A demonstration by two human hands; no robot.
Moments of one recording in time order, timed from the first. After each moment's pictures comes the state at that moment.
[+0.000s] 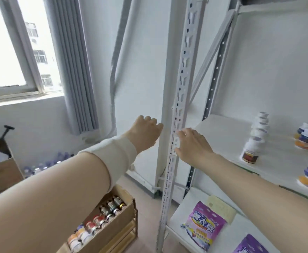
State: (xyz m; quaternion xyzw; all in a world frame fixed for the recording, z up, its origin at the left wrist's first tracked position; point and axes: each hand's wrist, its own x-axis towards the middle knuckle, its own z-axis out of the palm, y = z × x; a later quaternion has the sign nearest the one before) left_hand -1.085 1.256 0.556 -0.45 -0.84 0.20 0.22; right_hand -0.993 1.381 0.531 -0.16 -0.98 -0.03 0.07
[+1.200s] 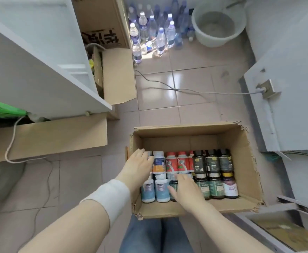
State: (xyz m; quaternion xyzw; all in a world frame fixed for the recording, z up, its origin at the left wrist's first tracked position) left_hand -1.374 0.991 -0.003 -0.15 -0.92 0.06 -0.36; right_hand -1.353 1.162 -0.022 0.07 -0.88 0.15 -0.45
